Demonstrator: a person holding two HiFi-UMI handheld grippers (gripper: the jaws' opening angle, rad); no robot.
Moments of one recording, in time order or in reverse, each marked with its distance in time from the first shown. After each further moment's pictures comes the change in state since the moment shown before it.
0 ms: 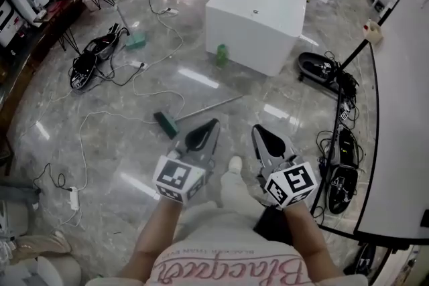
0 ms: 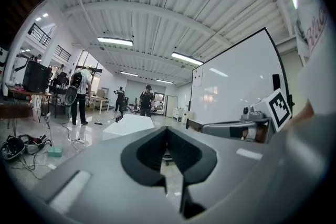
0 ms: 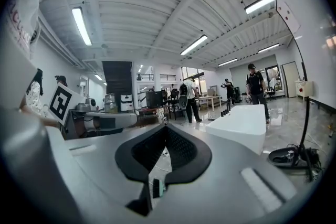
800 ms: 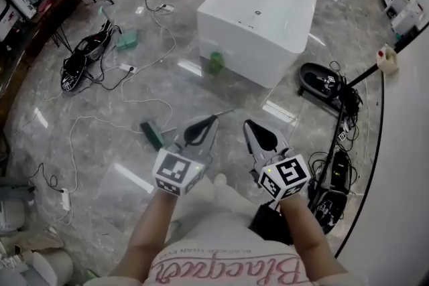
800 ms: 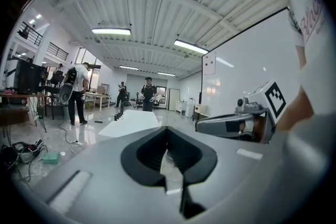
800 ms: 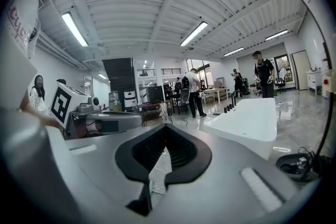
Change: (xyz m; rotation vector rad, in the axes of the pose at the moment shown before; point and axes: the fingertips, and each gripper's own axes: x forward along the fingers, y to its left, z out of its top) left arm 0.178 0.053 0.000 0.038 0.070 0.018; right arm 0.111 -0.148 0.016 0.026 0.078 0.098
